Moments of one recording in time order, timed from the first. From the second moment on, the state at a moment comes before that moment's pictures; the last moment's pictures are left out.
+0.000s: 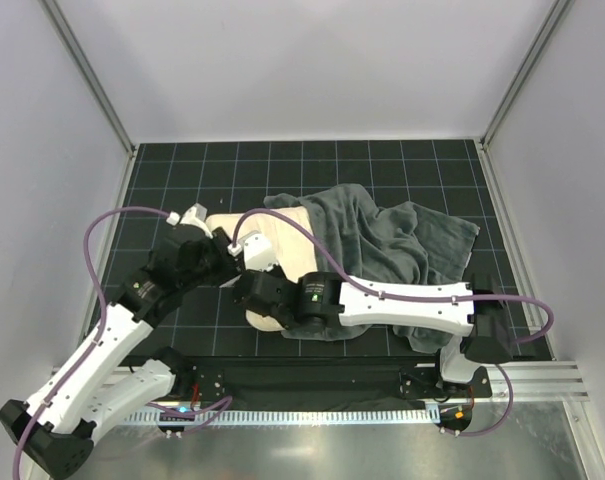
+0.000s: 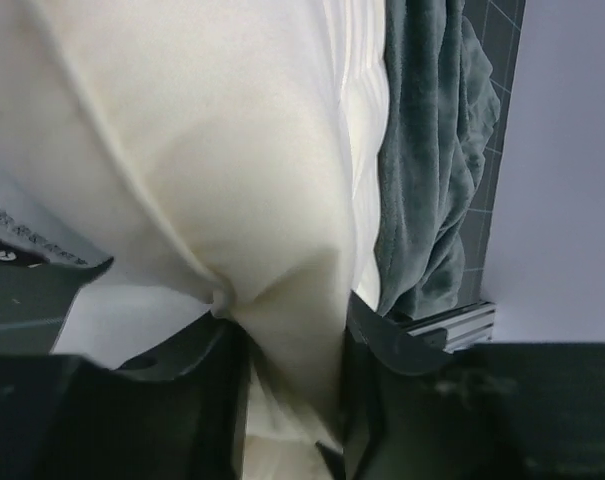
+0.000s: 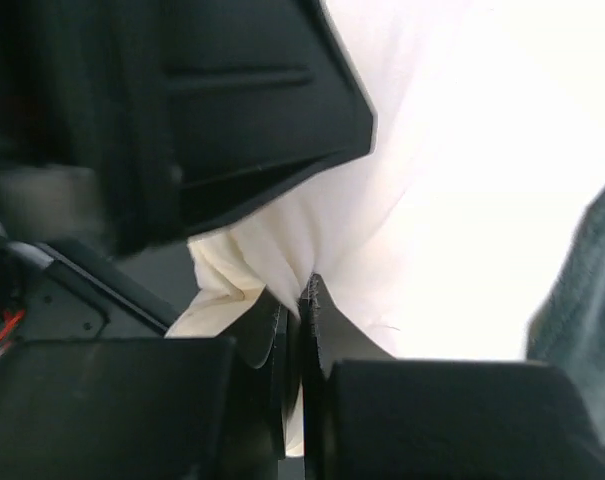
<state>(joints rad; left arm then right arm) -0.56 0.82 0.86 -0.65 0.02 -0.95 1.39 1.67 1.52 -0.65 0.61 0.54</state>
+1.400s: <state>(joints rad) -0.62 1.01 0.56 -0.16 0.09 -1.12 1.18 1.14 1.49 -0.70 0.53 0.58</state>
